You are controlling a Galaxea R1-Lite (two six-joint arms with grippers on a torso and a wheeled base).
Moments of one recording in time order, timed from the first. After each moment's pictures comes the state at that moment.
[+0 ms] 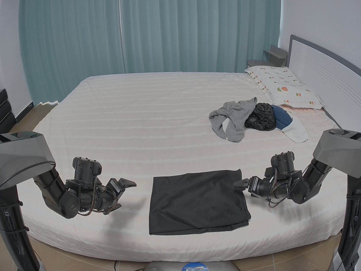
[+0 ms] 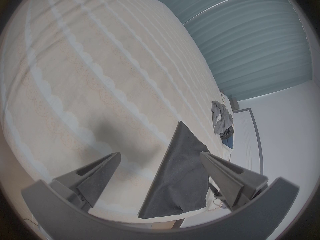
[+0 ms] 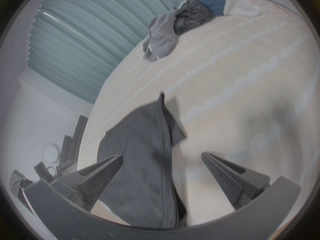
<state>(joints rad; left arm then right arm) -0.22 2.12 -0.59 -0.80 -0.24 -1.03 0.25 2.25 -0.74 -0.77 0.29 0.64</state>
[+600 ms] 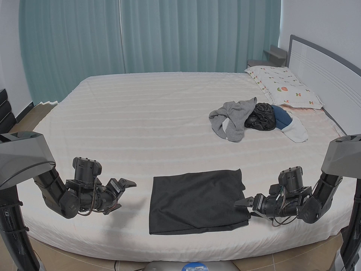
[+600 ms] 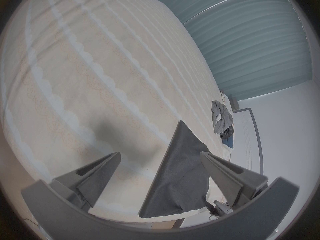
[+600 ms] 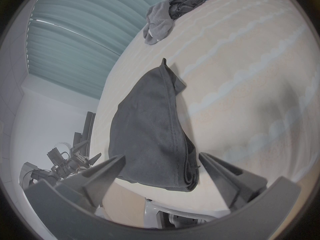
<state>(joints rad) -0.22 2.12 -0.59 -0.80 -0.24 -1.03 0.31 2.18 -0.47 -0.94 0.35 0.74</state>
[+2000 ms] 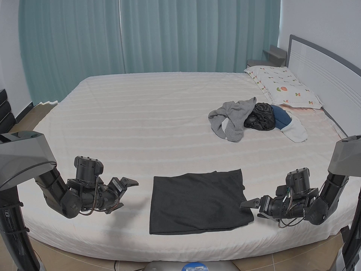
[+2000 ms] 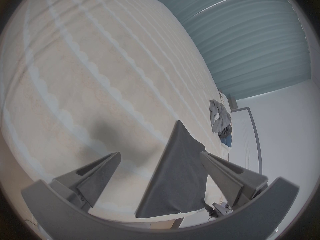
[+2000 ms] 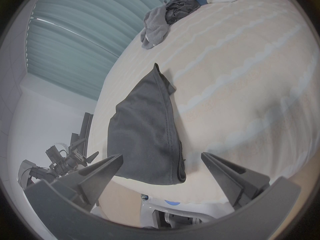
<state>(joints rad) -0.23 2.13 -0.61 -0.80 -0.25 -1.04 0.27 2.13 -0.41 -0.97 0.34 0.71</state>
